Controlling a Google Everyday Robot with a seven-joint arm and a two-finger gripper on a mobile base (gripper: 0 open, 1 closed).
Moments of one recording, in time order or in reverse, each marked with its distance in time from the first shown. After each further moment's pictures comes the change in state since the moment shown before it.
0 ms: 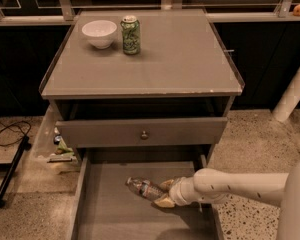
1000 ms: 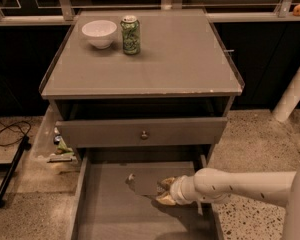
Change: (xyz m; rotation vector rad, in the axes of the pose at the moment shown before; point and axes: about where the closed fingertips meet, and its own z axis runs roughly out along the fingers) arm -0.010 -0.002 -0.014 0.039 0.009 -0.030
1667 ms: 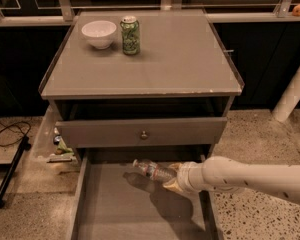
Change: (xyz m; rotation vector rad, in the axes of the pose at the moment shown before) arm -0.049 -0.025 -0.084 0.130 0.021 -0.122
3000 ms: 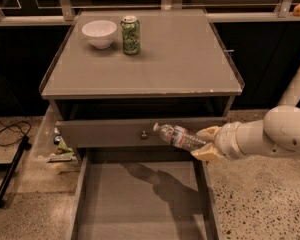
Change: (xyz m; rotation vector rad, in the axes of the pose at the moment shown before) arm -0.059 -0.071 -0.195 -0.003 -0.086 0.034
